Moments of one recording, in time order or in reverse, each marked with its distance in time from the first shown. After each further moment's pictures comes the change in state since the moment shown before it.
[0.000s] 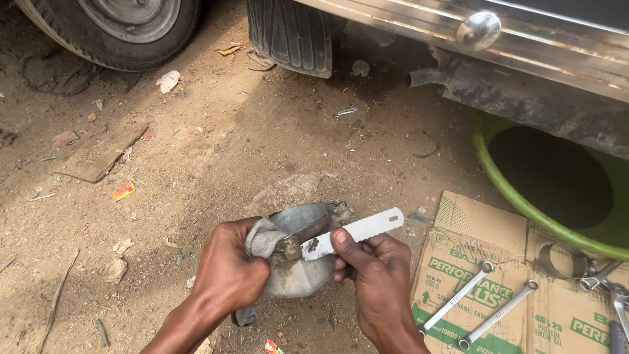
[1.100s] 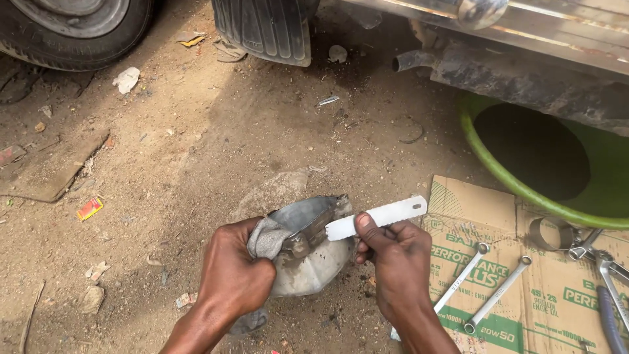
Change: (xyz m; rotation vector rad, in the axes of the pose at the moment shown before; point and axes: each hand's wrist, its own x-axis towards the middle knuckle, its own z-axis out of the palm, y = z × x) left_hand 0.030 -0.015 0.003 -0.084 -0.033 0.008; right_hand 0.009 0.007 0.010 -0.100 0.132 -0.033
